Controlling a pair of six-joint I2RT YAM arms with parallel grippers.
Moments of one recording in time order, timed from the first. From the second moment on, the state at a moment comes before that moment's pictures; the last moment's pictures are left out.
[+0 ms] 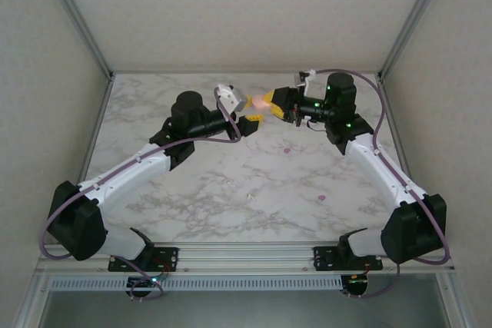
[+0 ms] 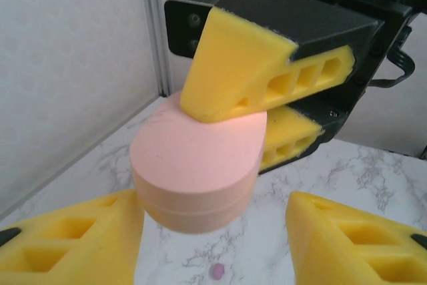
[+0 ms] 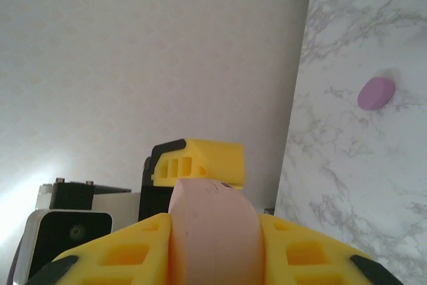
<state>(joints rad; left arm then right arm) -0.65 1.39 1.07 0.22 0.54 0.08 0.35 1.35 1.14 0.01 -0.91 1.19</state>
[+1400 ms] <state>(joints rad) -0.51 1.05 0.91 -0.04 -0.14 -0.30 0.34 2.12 1.49 -0.35 -0.52 0.76</state>
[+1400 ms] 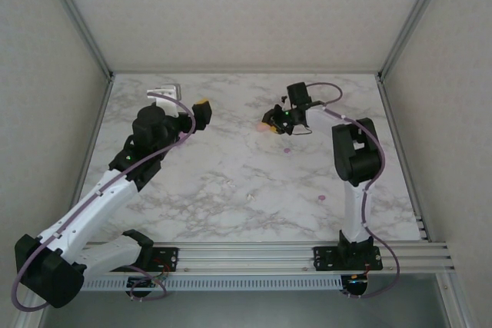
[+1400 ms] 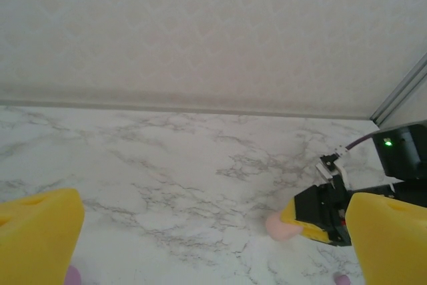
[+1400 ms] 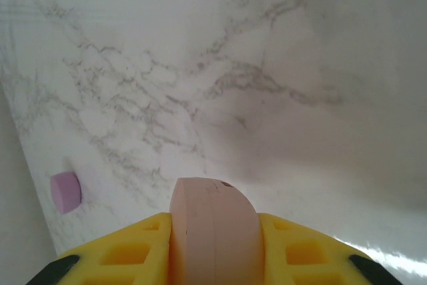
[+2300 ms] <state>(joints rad) -0.48 1.16 1.00 -0.16 -0.22 -0.36 0.35 2.18 1.59 -0.52 -0.39 0.66</state>
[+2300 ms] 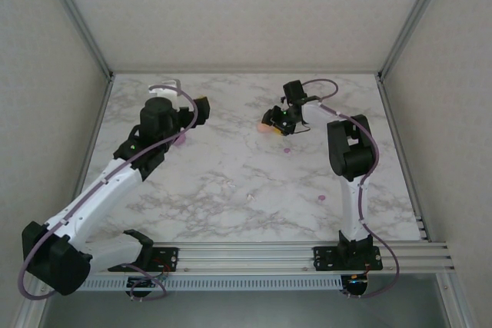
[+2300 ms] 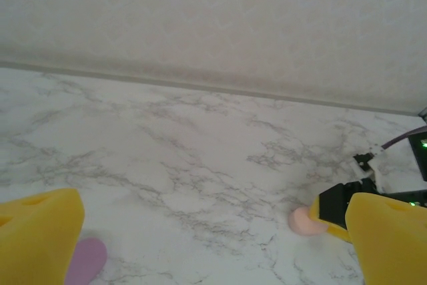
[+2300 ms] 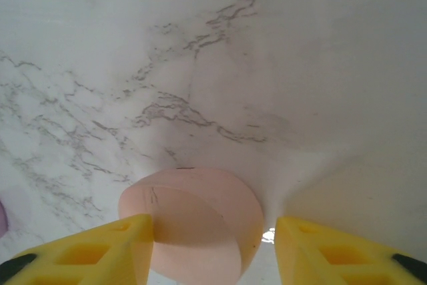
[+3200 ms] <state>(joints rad) -0.18 1.81 1.46 -0.87 -0.05 -0.12 0.35 1.63 1.37 -0.63 -0.32 0.52</state>
